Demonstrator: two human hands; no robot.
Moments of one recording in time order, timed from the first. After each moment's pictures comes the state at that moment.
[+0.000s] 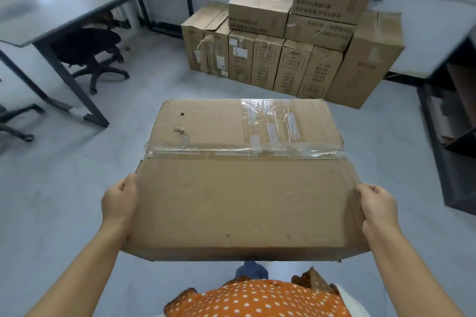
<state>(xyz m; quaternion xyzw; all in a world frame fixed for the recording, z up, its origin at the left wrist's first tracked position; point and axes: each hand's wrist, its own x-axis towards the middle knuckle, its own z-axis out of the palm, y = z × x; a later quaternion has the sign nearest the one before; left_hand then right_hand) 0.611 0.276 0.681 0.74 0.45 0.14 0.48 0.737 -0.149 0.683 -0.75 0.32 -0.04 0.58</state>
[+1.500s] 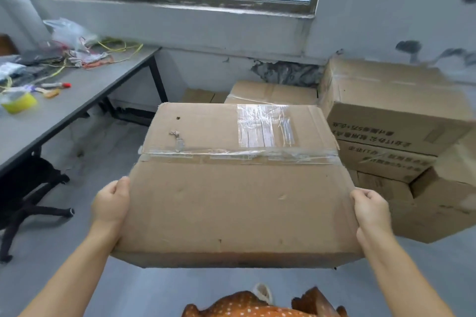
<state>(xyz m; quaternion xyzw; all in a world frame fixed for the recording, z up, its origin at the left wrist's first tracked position) 1.607 0.608 0.721 0.80 0.37 0.19 0.43 1.695 0.173 0.715 -0.71 0.31 -0.06 0.63</state>
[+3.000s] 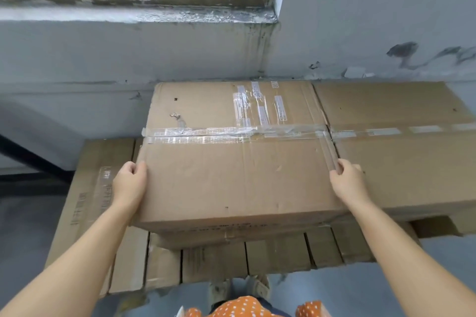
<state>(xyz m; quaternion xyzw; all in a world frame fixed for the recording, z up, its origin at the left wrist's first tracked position) 2.301 0.601 0.669 0.87 0.25 -0.02 0.41 2.231 0.176 0.697 -0.89 0.35 0.04 0.29</state>
